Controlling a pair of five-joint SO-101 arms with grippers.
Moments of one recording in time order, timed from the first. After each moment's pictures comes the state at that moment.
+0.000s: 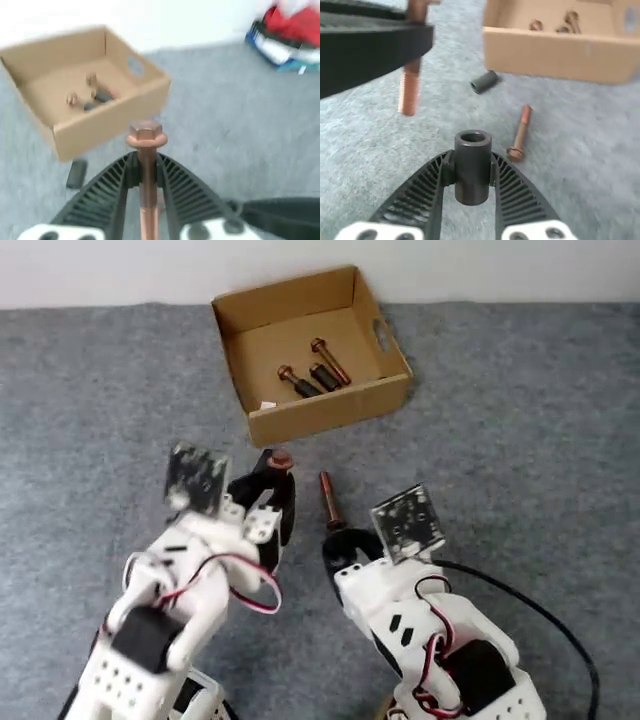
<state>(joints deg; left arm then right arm) 24.9 -72.7 60.8 47.0 19.2 -36.2 -86.4 64.6 62.7 -5.0</state>
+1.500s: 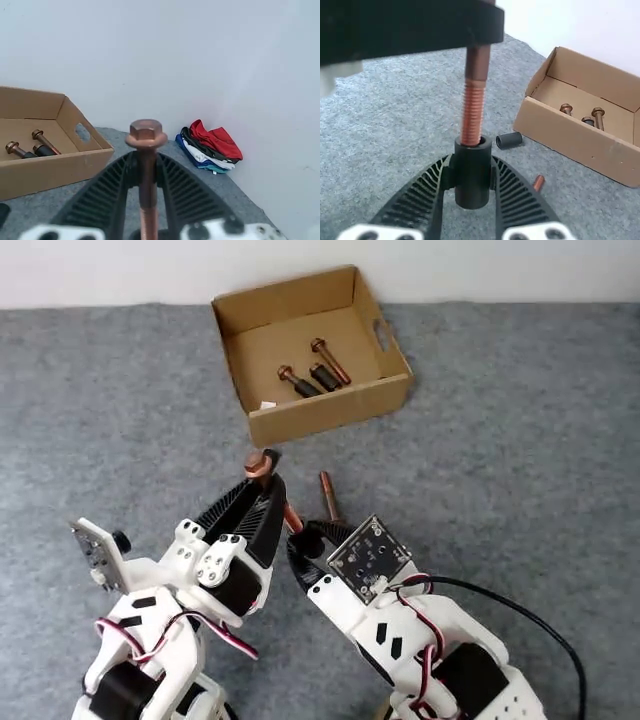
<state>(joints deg) 27.9 -97.7 70.8 40.2 38.8 -44.1 -86.3 64.6 52.0 8.3</state>
